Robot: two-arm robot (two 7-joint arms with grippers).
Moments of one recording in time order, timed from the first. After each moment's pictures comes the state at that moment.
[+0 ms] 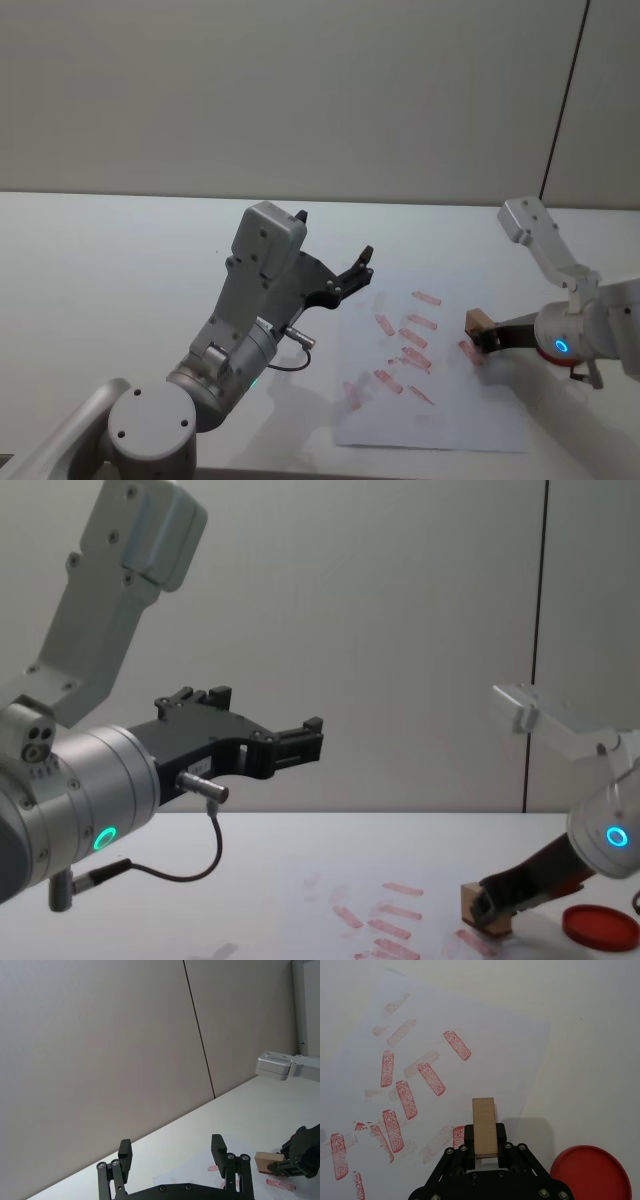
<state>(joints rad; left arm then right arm) -0.24 0.38 0.45 -1.63 -0.20 0.01 -0.01 0.60 0.10 -0.30 -1.10 0.01 0.86 0.37</state>
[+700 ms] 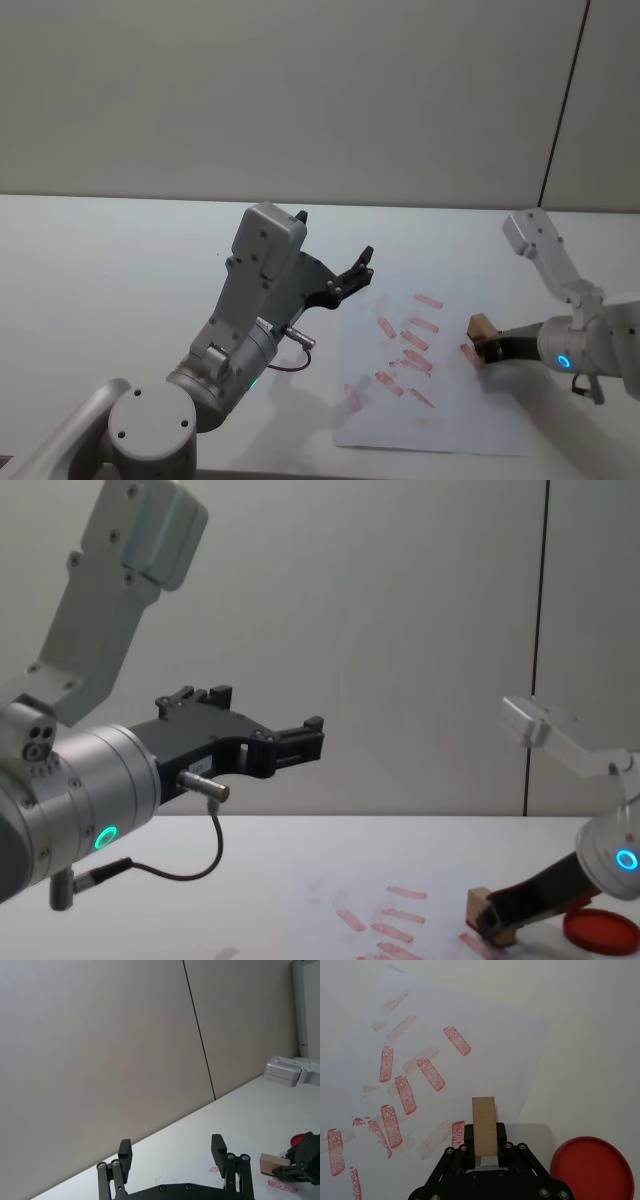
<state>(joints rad) -0.24 0.38 0.45 -1.63 -0.20 0.01 -0.01 0.55 0.11 -0.30 -1.13 0.04 0.83 0.34</state>
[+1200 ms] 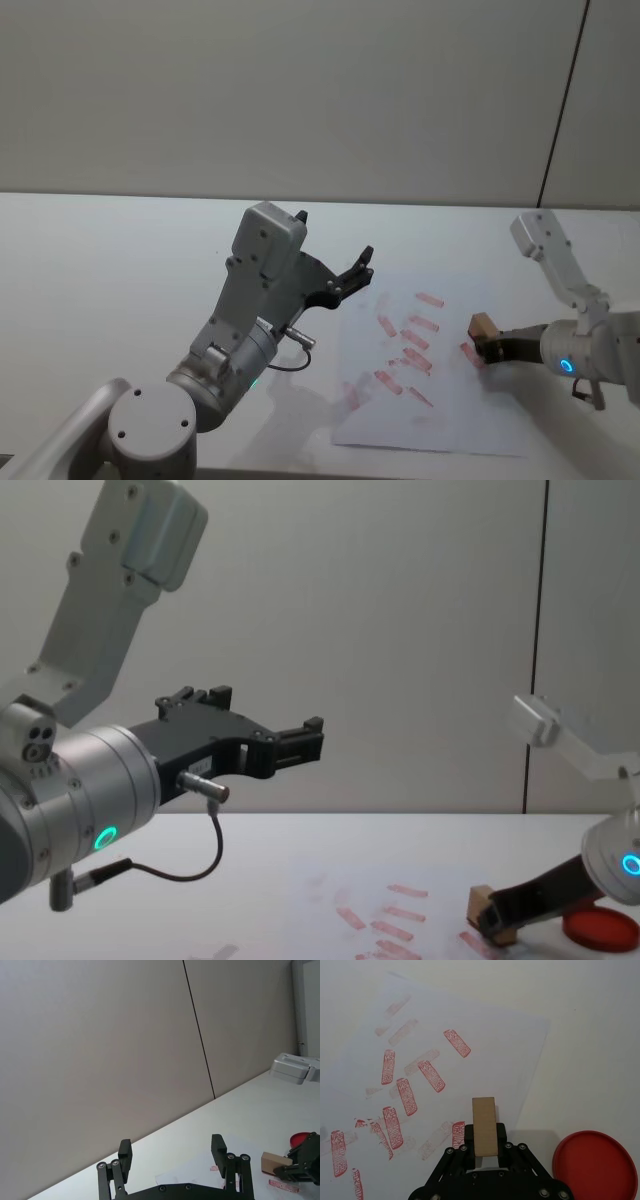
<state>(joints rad) -0.24 0.38 0.45 -1.63 -0.20 0.01 -0.01 0.52 0.11 -0.29 -1.17 0.09 0.81 0.31</state>
